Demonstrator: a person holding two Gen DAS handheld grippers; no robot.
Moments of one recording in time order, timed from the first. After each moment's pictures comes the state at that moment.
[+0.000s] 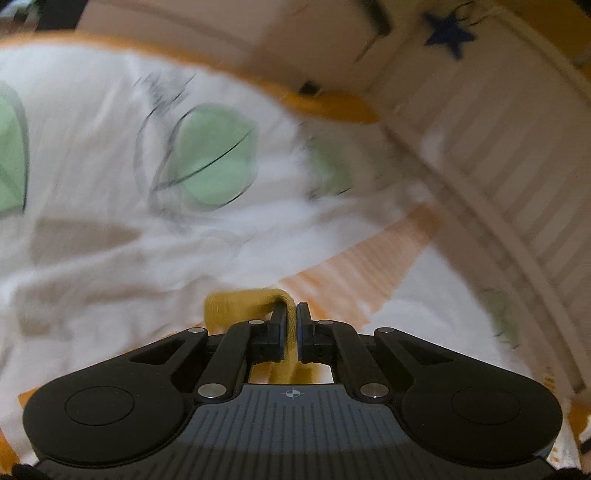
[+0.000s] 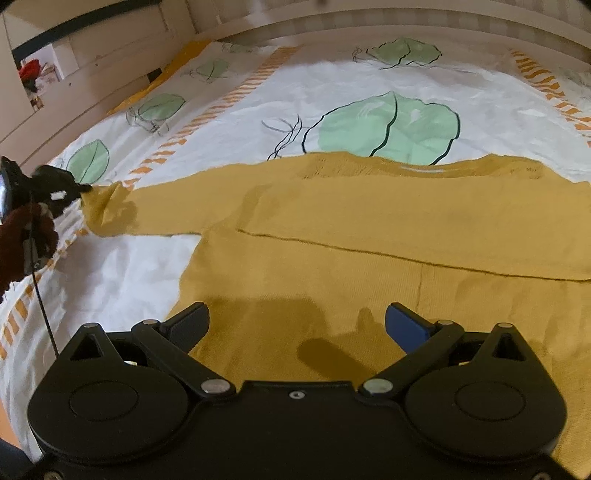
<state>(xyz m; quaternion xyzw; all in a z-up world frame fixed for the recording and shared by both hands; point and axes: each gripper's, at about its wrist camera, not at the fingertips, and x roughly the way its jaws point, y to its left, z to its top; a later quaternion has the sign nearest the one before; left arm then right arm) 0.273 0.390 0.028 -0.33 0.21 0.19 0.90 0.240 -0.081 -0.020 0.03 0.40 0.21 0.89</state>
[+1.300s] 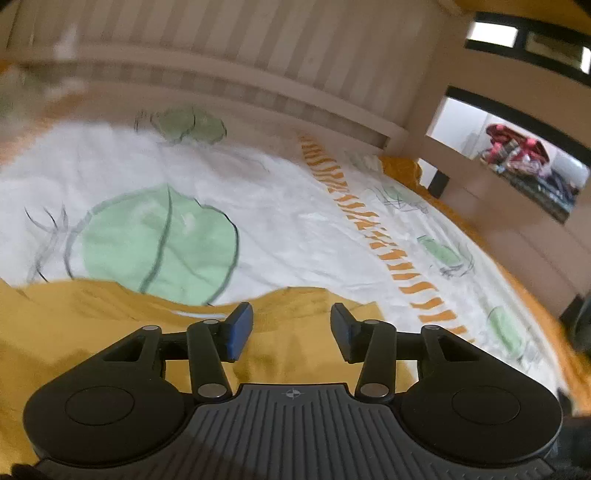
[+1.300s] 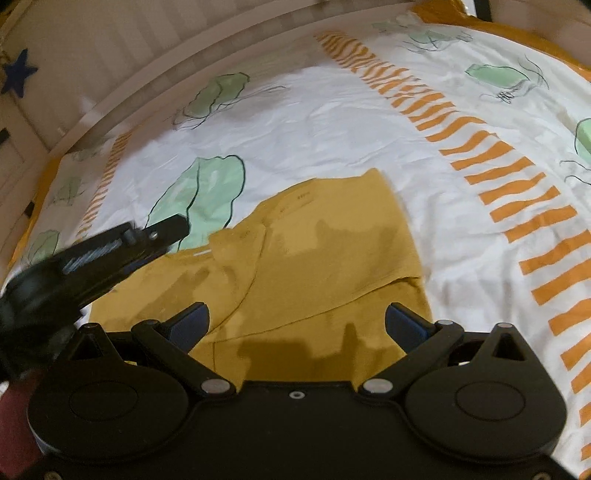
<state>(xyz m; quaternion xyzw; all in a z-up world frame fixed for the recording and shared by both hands) 0.313 -0.046 0.045 -0.09 0.30 -0.20 0.93 0.271 -0.251 0.019 0.20 0.41 0.01 0.89</state>
